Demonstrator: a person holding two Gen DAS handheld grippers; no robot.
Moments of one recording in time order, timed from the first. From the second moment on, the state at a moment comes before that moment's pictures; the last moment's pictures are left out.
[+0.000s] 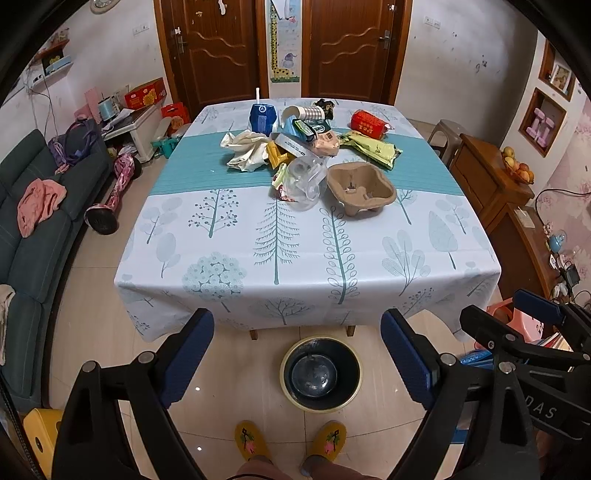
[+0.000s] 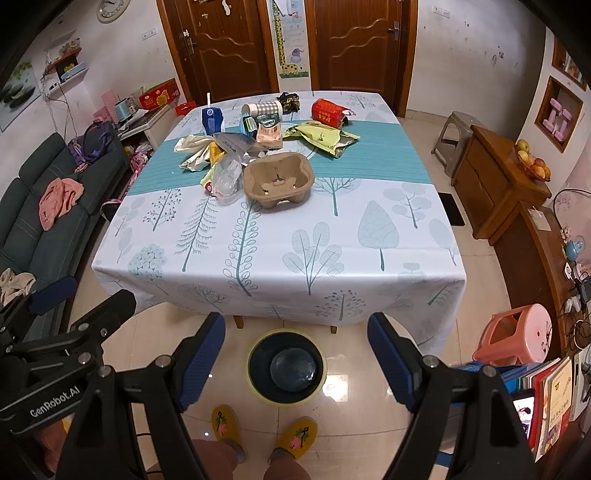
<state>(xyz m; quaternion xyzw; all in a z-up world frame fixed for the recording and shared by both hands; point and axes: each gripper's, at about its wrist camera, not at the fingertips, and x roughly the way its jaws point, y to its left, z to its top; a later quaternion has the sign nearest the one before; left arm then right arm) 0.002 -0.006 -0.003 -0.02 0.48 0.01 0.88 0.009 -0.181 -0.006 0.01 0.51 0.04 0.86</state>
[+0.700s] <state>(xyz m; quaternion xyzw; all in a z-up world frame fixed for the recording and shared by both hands) 0.000 -0.005 -0.007 -0.02 0.48 0.01 0.88 0.011 -0.179 -0.007 0.01 0.51 0.04 0.86</state>
